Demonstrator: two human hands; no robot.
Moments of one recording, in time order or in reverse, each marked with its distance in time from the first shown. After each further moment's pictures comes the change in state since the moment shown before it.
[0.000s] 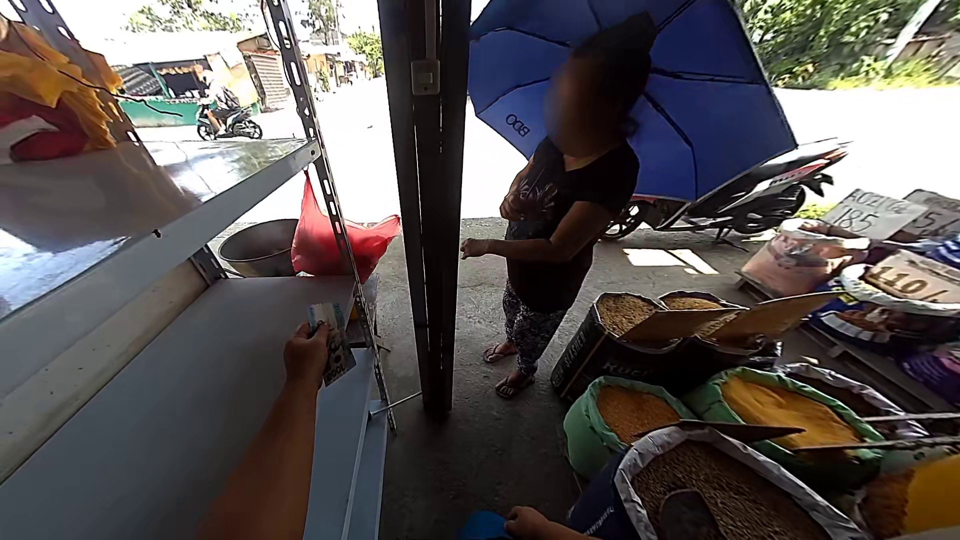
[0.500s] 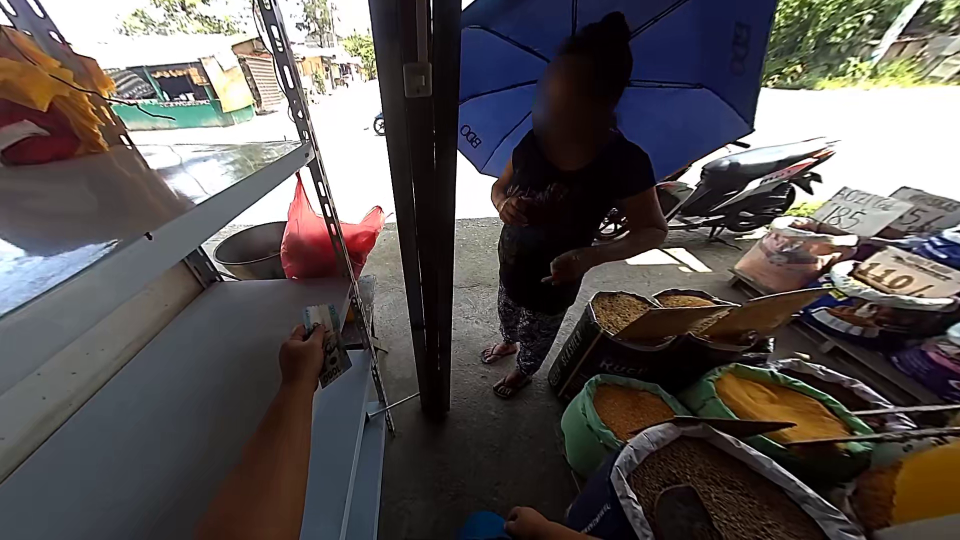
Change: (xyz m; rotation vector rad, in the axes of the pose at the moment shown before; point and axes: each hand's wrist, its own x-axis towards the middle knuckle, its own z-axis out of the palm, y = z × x) left_hand -0.001 -0.002 0.000 0.000 -0.001 0.018; right_hand -0.007 0.002 -0.001 0.023 -0.007 -0.004
